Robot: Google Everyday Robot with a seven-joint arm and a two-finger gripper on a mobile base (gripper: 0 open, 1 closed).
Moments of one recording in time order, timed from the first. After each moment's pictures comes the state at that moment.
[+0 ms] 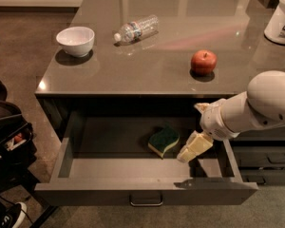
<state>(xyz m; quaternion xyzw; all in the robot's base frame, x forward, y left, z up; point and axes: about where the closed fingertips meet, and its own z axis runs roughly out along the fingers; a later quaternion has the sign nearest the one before) 0.490 -0.144 0.749 -0.53 0.79 0.12 0.29</state>
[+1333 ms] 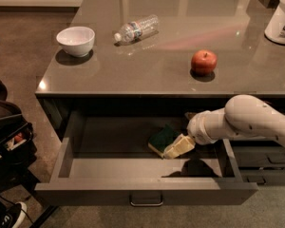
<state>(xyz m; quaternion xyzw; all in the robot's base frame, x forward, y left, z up) 0.544 -0.130 0.662 -0.47 0.81 0.16 0.32</state>
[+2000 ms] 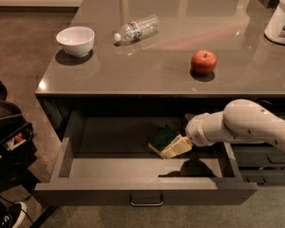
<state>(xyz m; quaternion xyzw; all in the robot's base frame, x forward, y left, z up) 0.545 -0.125 0.658 -0.44 0.82 0.16 0.33</state>
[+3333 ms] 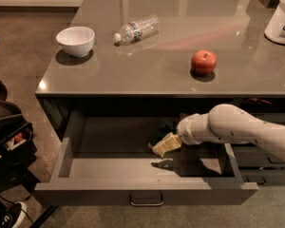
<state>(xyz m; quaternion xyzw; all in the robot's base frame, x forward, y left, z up) 0.576 -0.107 0.630 -0.41 0.83 0.15 0.35</state>
